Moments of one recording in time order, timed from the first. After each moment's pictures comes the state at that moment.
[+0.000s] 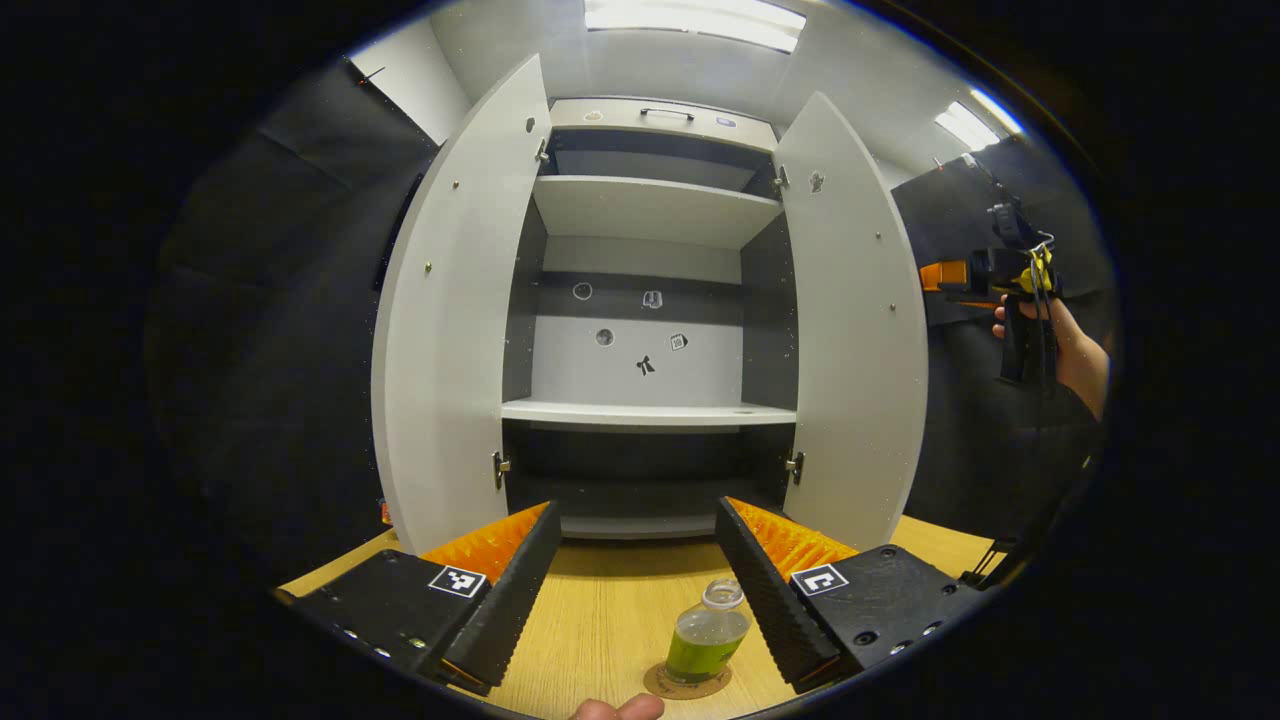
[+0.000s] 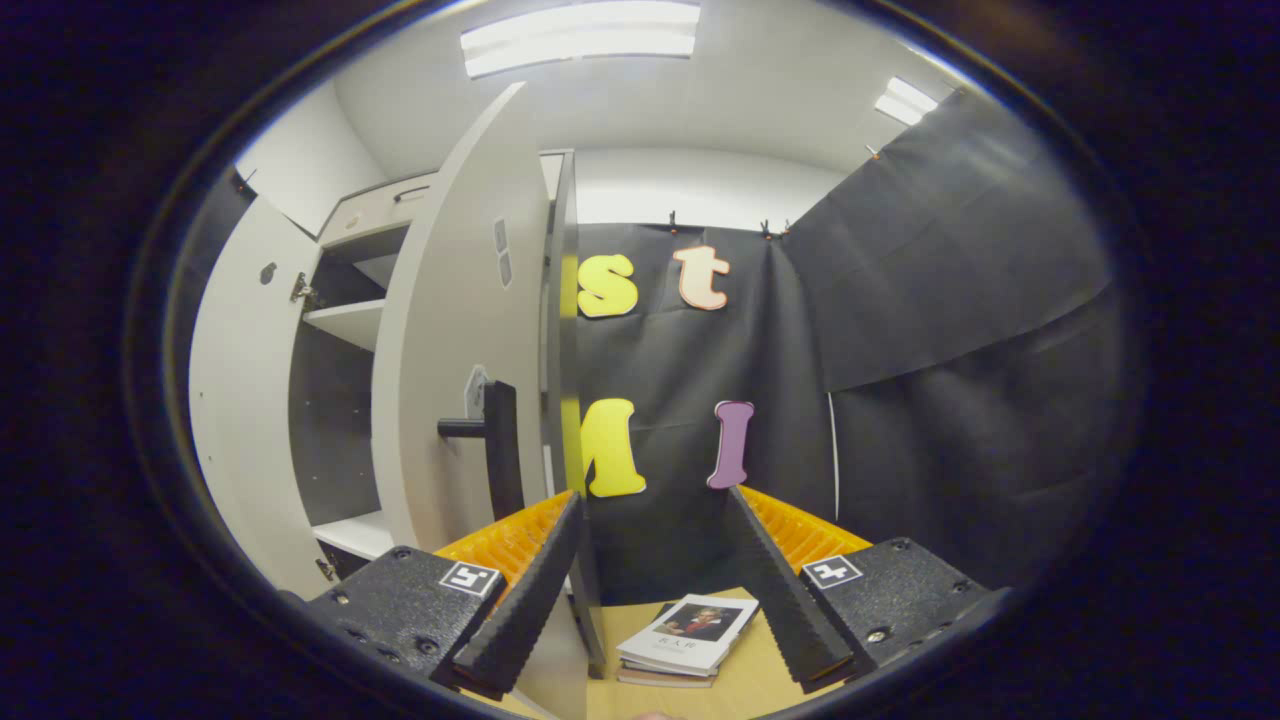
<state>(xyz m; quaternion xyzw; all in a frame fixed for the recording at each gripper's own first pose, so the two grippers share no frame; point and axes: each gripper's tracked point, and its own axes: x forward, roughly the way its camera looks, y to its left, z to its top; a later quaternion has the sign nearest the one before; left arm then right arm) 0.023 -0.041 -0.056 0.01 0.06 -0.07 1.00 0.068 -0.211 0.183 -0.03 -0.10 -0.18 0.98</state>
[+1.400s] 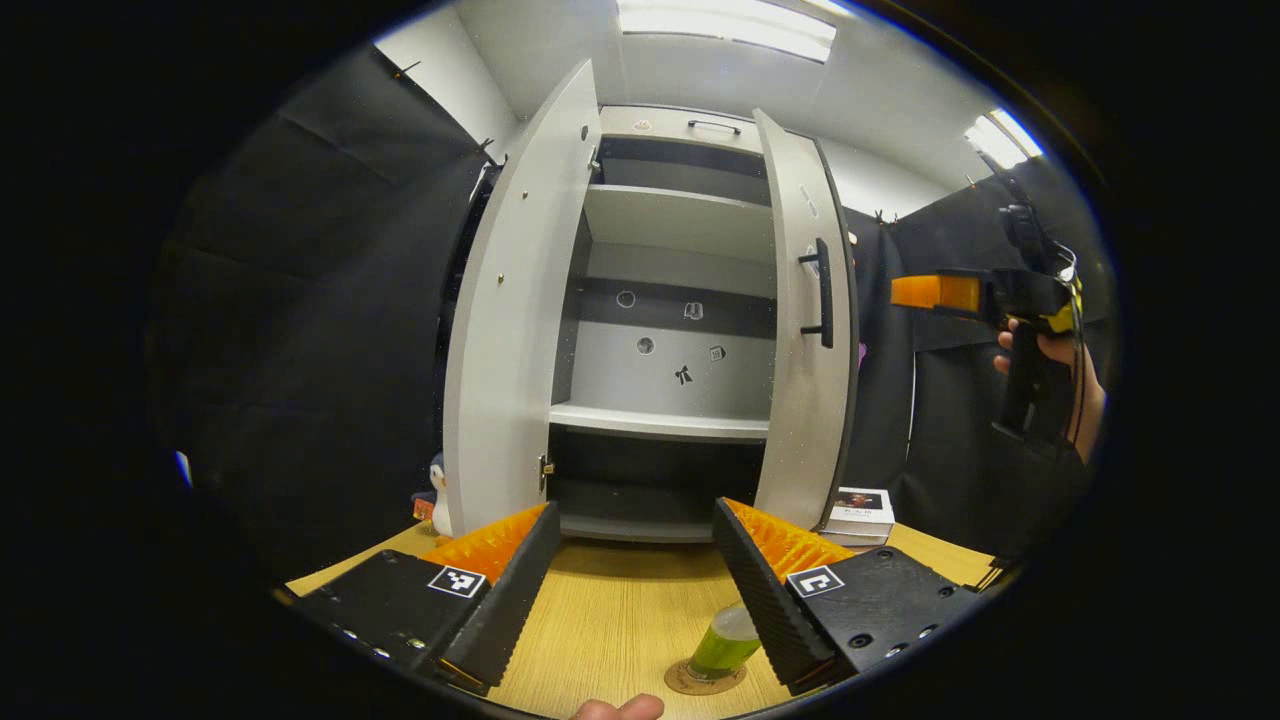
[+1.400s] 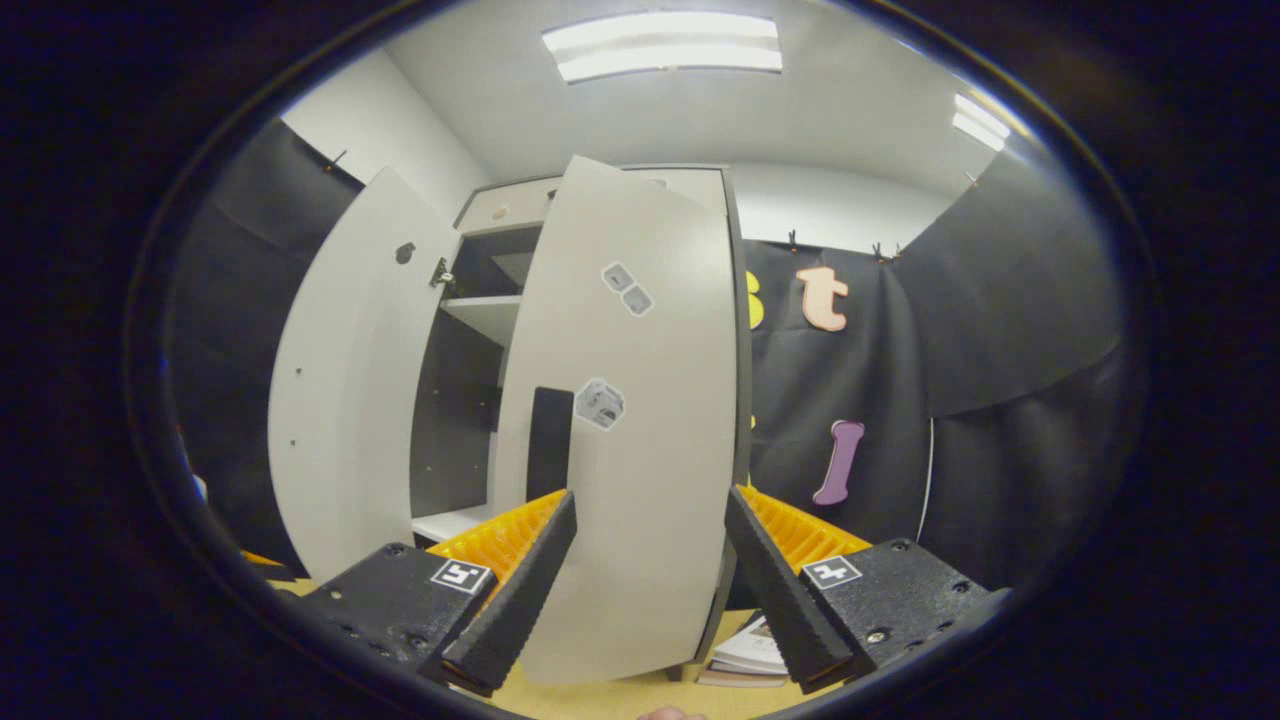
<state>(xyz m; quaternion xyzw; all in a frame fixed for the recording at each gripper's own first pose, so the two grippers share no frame) 0.010 -0.002 -0.045 0.00 0.06 -0.02 1.00 0.075 -0.067 0.139 -0.07 -0.09 -0.06 0.99</state>
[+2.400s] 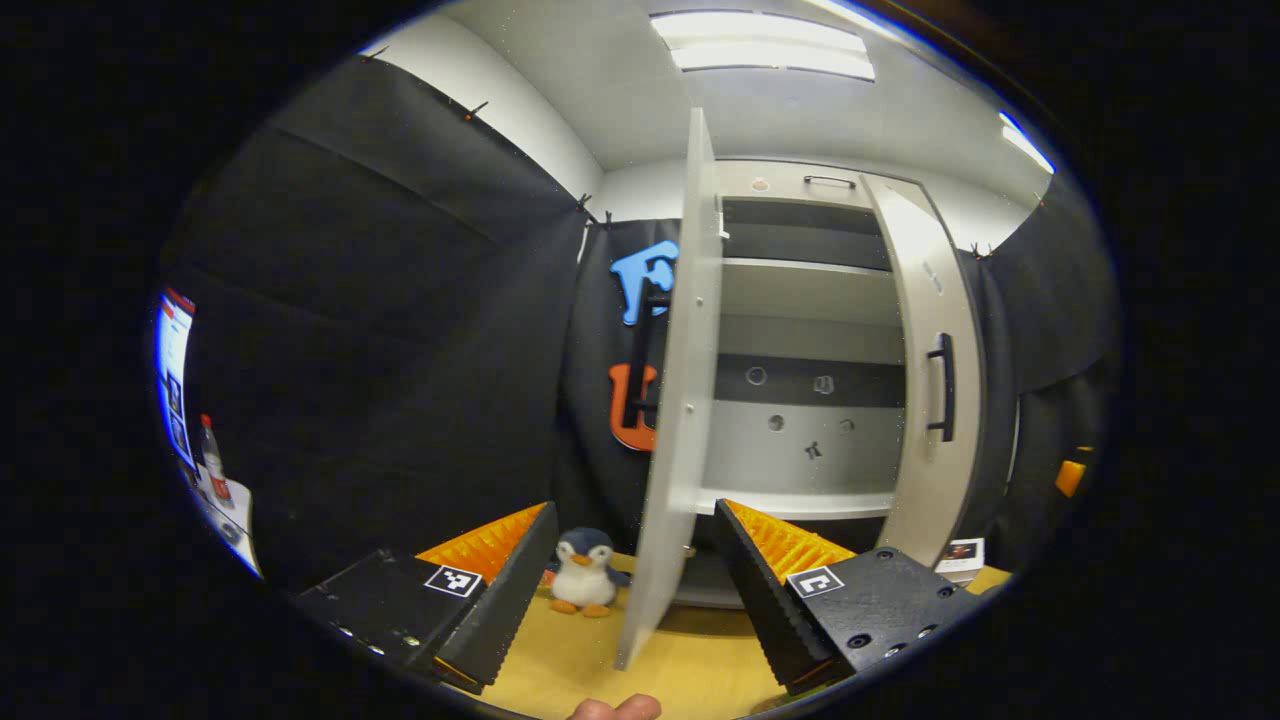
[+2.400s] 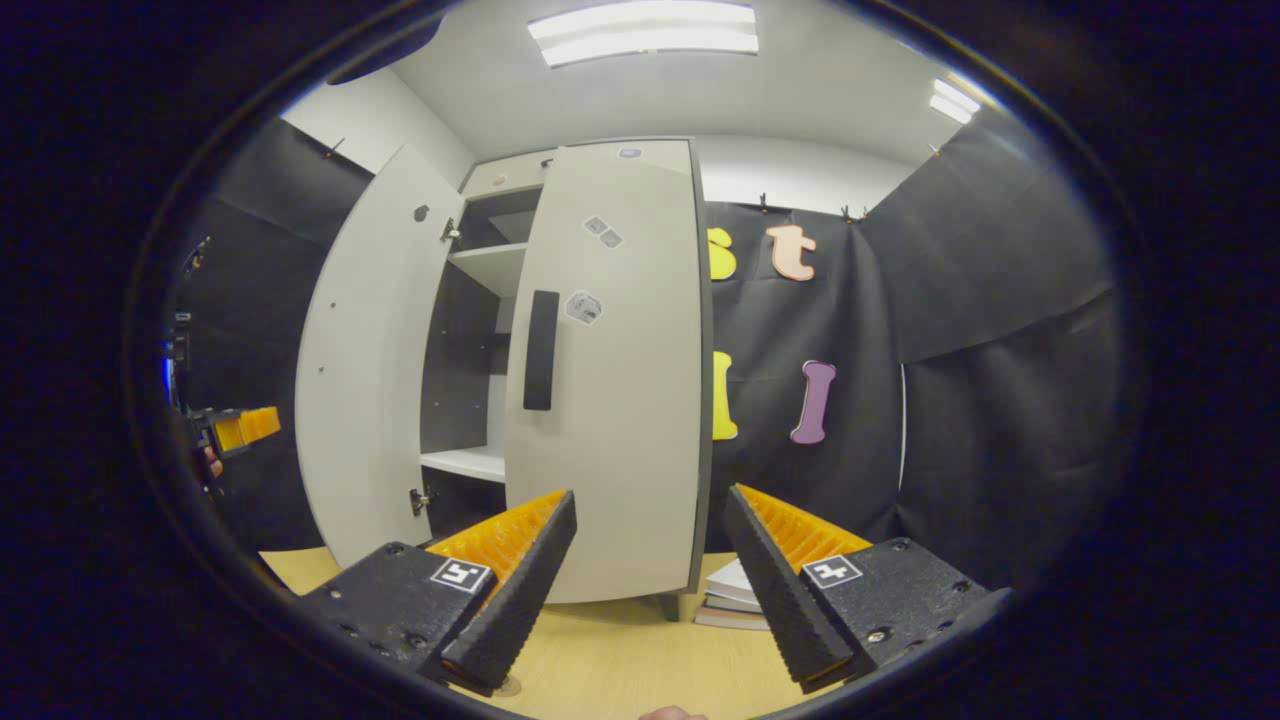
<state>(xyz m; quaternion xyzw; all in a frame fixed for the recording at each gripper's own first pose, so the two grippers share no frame) 0.031 0.166 0.058 0.03 -0.03 0.17 0.98 0.008 -0.095 0.051 -0.05 -0.06 -0.09 0.99</state>
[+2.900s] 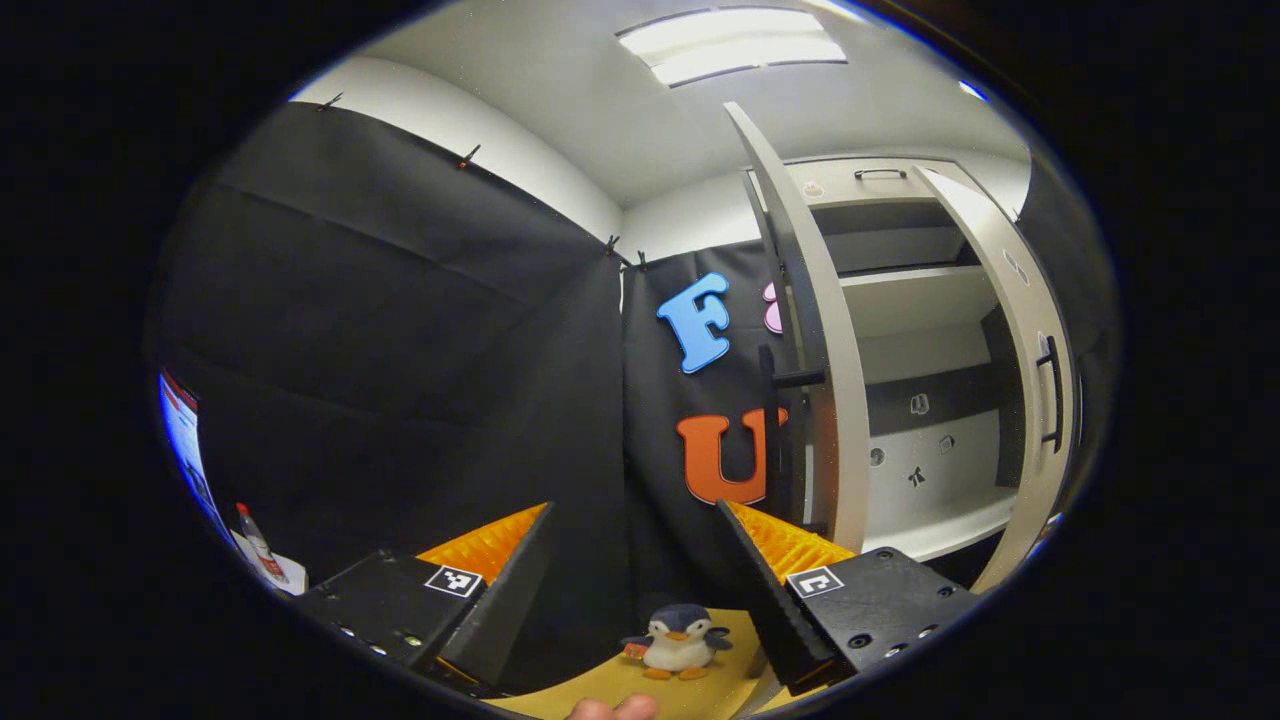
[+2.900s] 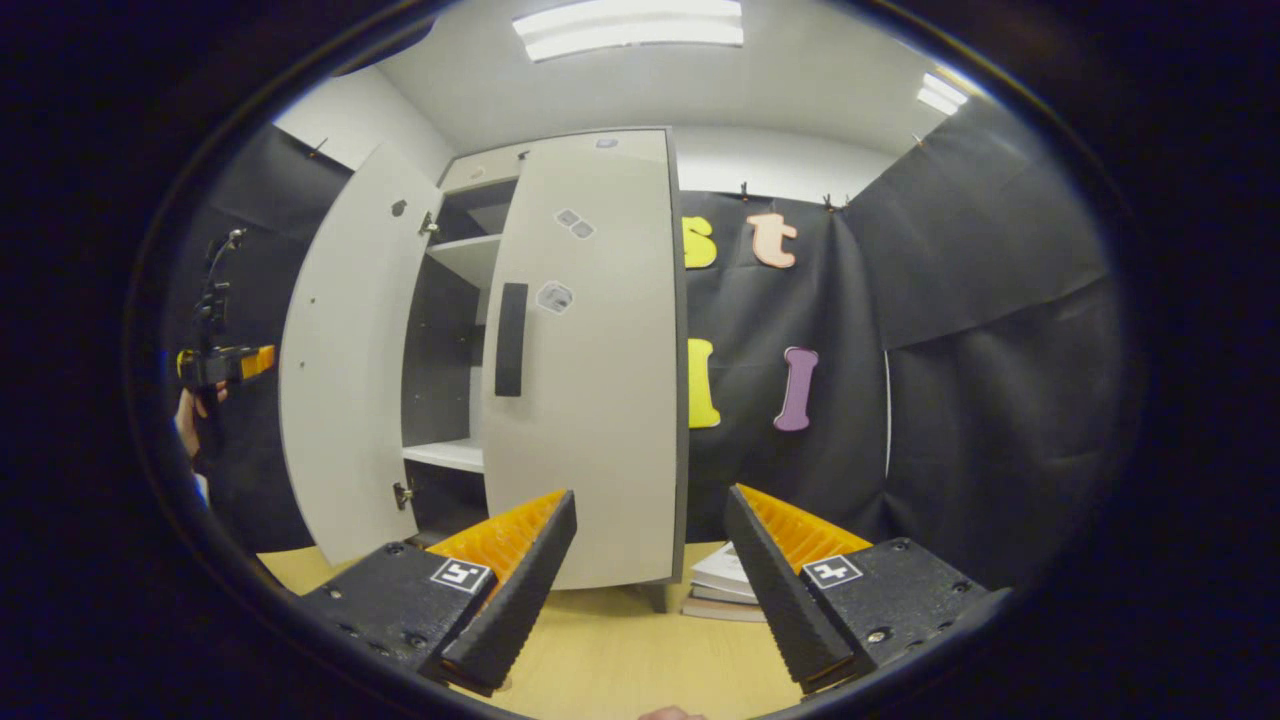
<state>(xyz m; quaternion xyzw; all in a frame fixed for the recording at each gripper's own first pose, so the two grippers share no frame) 0.105 0.231 0.122 0.10 -0.07 0.21 0.97 0.005 -0.116 0.042 -0.04 -0.05 -0.12 0.99</state>
